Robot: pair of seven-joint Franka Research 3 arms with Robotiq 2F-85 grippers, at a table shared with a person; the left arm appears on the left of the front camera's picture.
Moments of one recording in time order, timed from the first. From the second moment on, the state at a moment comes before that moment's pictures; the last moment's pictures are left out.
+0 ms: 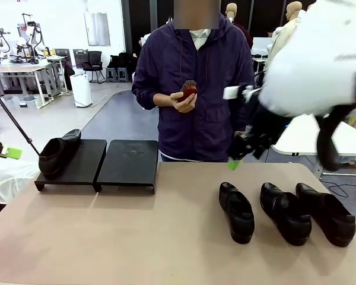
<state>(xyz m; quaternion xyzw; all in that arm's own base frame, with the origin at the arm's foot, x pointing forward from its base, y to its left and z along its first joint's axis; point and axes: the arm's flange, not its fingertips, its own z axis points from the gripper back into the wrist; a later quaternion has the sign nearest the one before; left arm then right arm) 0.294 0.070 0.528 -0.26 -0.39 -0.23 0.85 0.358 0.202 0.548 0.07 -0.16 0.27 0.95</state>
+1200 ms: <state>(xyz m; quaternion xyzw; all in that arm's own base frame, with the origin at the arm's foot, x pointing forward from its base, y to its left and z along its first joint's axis) 0.294 0.070 0.528 -0.26 -0.39 -0.23 0.85 0.425 0.248 0.380 0.01 -0.04 0.11 0.99</state>
